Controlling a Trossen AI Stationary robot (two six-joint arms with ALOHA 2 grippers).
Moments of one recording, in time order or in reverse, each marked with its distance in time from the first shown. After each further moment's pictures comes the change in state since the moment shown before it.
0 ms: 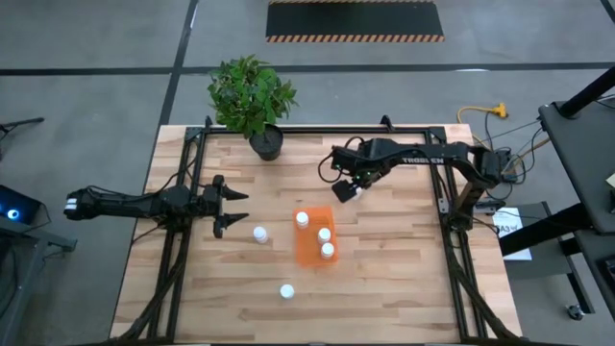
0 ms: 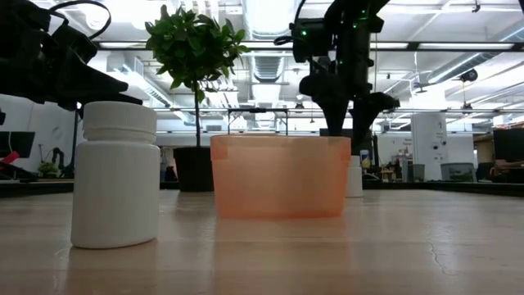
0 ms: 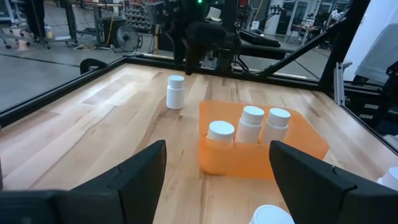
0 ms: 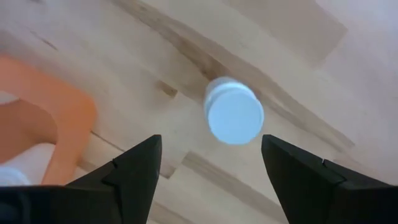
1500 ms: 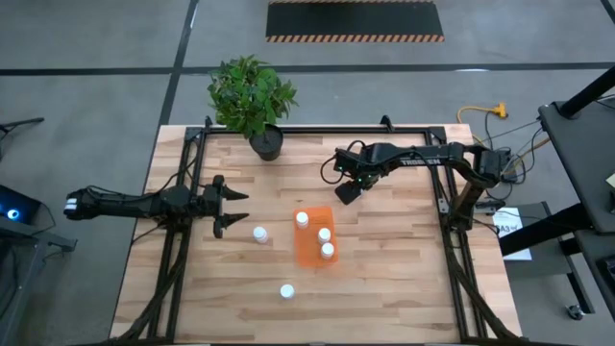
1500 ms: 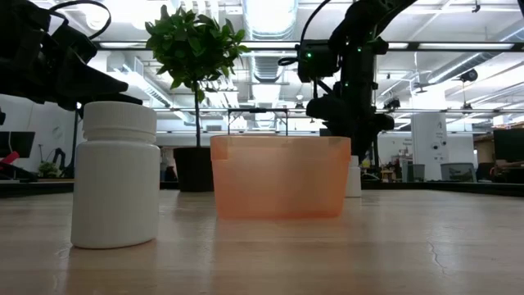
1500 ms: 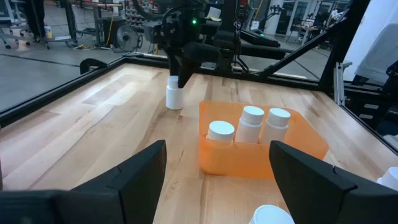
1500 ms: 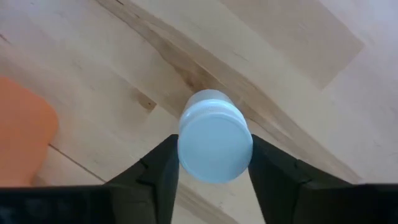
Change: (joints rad) left arm 0.000 0.000 0.000 0.000 0.000 0.000; right arm -0.030 0.002 -0.144 0.160 0.011 -0.104
